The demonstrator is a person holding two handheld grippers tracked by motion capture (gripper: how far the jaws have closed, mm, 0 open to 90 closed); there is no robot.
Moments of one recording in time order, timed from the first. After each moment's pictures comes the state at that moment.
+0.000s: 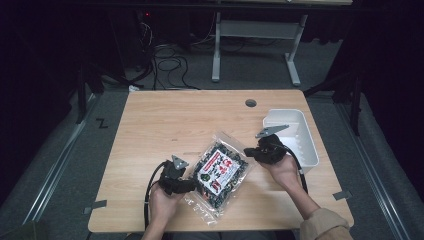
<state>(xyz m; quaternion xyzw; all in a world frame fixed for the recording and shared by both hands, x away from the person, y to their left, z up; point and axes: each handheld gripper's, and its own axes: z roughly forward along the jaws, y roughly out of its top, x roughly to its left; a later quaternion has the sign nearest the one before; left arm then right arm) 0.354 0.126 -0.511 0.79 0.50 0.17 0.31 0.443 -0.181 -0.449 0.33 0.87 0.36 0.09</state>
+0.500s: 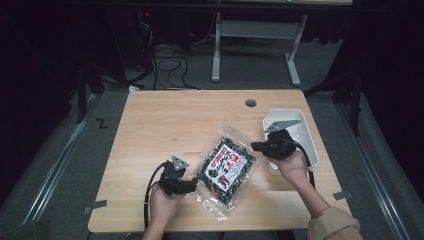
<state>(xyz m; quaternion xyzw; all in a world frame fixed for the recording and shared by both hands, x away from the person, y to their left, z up) 0.353 0.126 -0.511 0.79 0.49 0.16 0.32 0.440 -0.197 -0.422 0.34 0.86 0.37 0.11</state>
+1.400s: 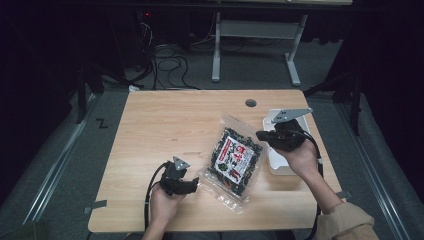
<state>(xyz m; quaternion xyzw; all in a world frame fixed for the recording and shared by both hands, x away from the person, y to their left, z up) 0.352 0.124 -0.512 0.79 0.49 0.16 0.32 0.432 -0.200 -0.366 0.30 0.86 0.38 0.15</state>
